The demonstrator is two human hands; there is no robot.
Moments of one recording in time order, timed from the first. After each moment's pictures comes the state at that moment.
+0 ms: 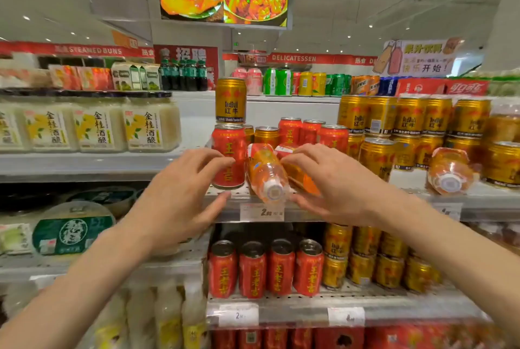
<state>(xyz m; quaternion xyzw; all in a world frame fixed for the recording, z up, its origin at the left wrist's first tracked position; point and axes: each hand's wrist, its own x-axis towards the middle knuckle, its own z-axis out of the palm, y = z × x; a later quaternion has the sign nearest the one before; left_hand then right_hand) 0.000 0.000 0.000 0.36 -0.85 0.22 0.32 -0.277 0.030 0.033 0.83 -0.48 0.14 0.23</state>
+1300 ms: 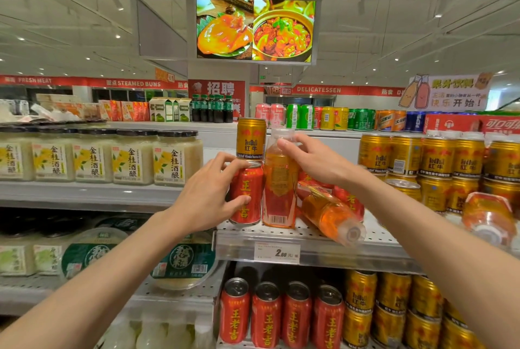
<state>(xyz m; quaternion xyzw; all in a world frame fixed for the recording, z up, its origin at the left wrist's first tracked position) -0.012 -0.064 0.027 0.43 -0.81 0.17 0.35 -0.256 -0.079 0.090 0.78 -0.49 0.37 -0.15</state>
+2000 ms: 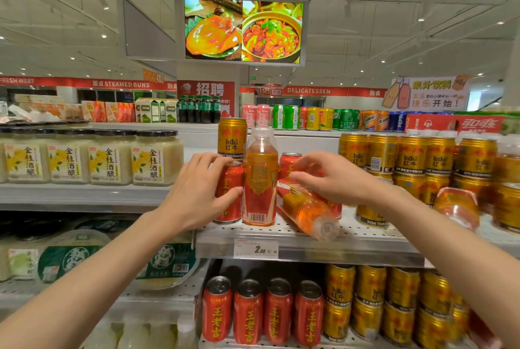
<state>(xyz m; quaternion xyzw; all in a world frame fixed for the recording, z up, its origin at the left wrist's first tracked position) -0.035 -0.060 0.026 0.44 -0.79 0.19 0.38 -0.307 -0.026 0.080 0.79 -0.56 0.27 0.00</state>
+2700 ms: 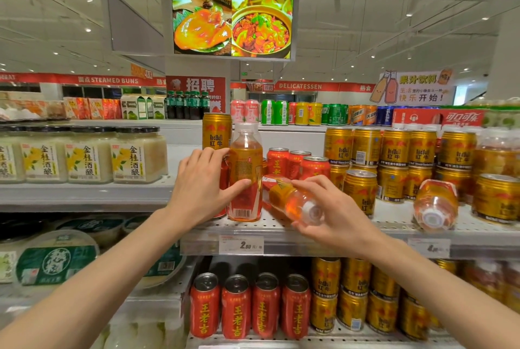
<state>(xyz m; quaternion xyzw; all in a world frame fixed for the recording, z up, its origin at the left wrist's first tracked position) -0.074 -0.069 0.025 0.49 -0.75 0.20 0.40 -0.342 -0.009 -0.001 0.81 -0.46 0.33 0.10</state>
